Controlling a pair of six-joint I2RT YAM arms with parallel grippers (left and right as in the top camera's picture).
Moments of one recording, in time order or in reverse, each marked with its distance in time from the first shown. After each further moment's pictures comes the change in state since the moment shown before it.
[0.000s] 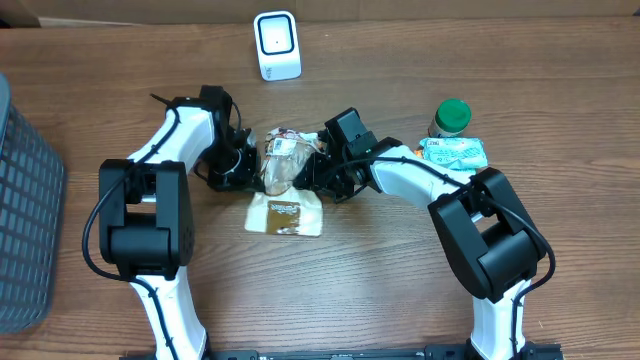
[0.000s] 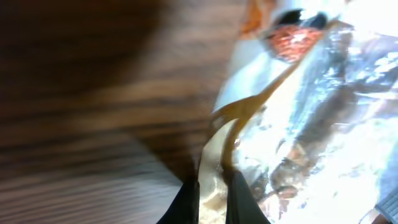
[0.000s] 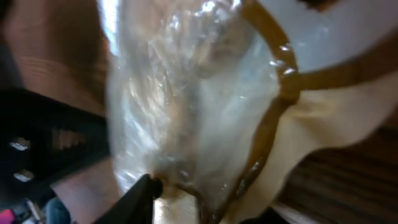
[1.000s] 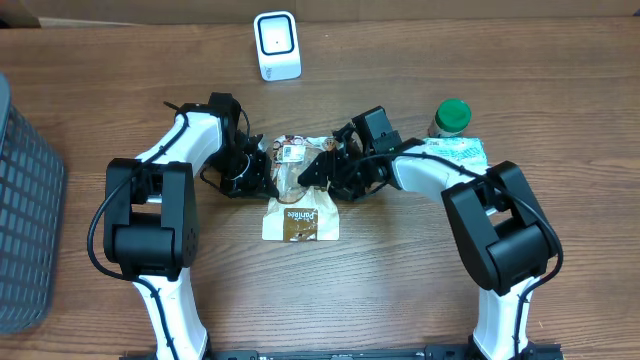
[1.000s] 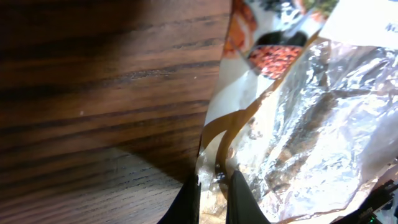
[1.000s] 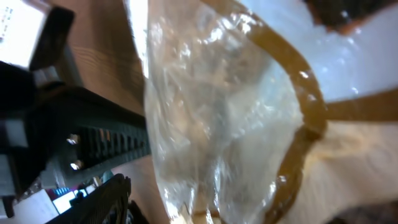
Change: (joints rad) left arm -0.024 -0.001 -0.035 0.026 0.097 -0.004; right arm -0.096 0.001 -0.104 0.129 -0.230 0.020
